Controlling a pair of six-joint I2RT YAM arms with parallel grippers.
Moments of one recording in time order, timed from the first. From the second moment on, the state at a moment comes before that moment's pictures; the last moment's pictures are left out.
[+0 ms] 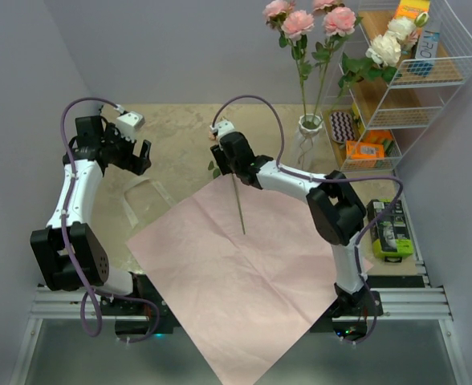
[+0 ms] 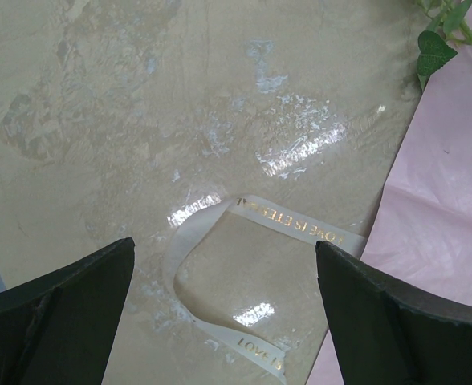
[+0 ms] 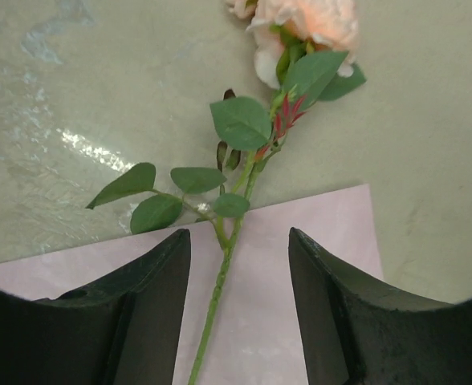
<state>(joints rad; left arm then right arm) 0.18 1.46 1.24 -0.56 0.46 0.49 0.74 2.02 1.51 -0.04 0.34 0.02</state>
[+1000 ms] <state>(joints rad) 0.18 1.45 1.23 -0.56 0.44 0.50 0.68 2.22 1.62 -0.15 0.19 0.18</state>
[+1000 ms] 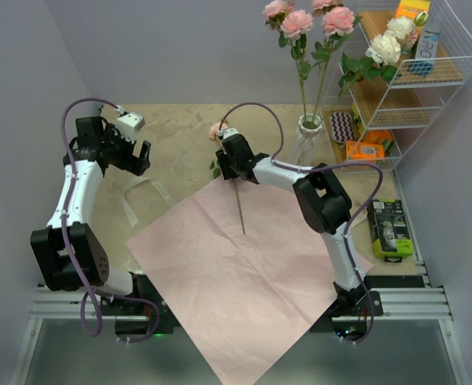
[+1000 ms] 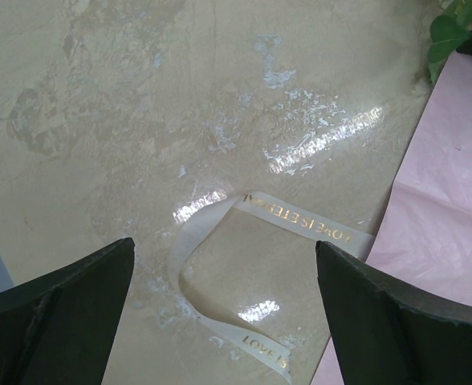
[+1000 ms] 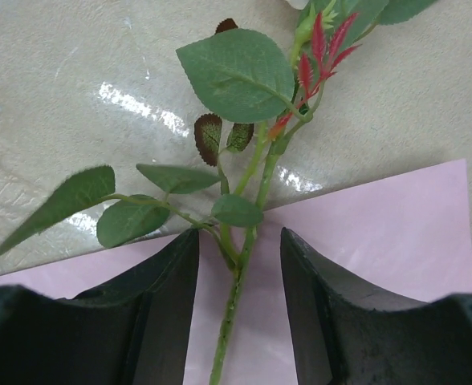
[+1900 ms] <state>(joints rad) 0.18 1.45 1.21 -0.54 0.44 0.50 0.66 2.23 1.64 -0.14 0.15 0.20</state>
